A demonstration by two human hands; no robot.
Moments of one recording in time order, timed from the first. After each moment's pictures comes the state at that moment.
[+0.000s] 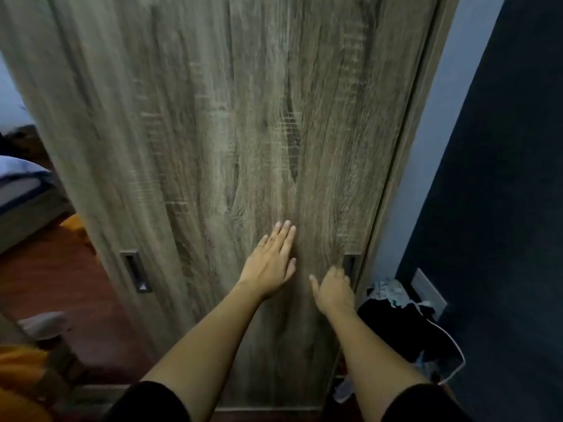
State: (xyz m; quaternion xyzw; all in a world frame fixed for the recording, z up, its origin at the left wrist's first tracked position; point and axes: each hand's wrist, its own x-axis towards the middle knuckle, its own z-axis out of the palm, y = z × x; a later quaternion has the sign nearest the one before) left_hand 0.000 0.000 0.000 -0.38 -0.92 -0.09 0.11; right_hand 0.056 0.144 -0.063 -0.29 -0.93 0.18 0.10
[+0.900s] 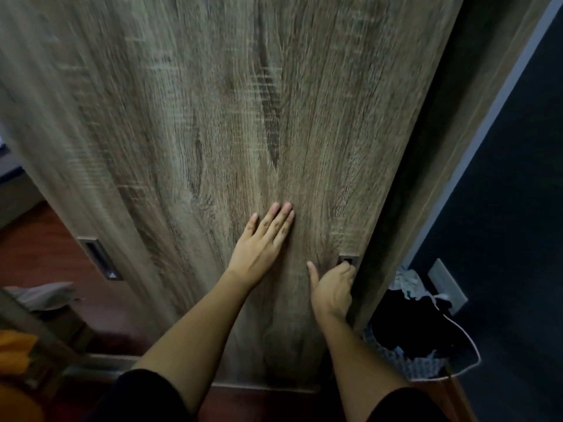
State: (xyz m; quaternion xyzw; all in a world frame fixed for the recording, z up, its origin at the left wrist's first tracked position) left_hand -0.082 0.007 -0.045 -0.40 -0.83 0.00 0.39; right_hand -0.007 0.141 -0.102 -0.41 -0.85 0.27 0.20
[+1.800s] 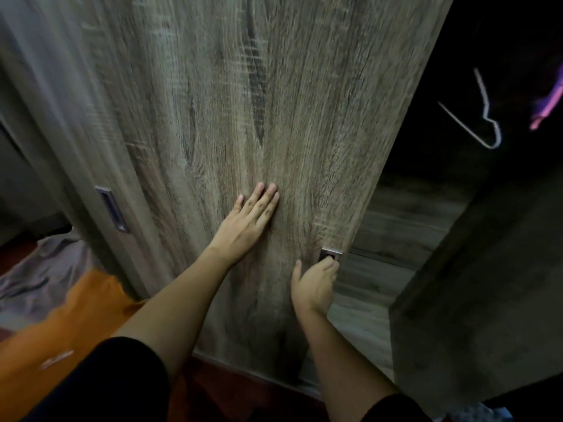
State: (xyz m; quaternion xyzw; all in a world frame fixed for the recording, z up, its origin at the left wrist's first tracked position) left_hand -0.204 -0.346 -0.042 -0.32 -0.88 0.01 0.35; right_hand -0.132 -0.199 -0.110 -0.28 -0.90 0.28 0.18
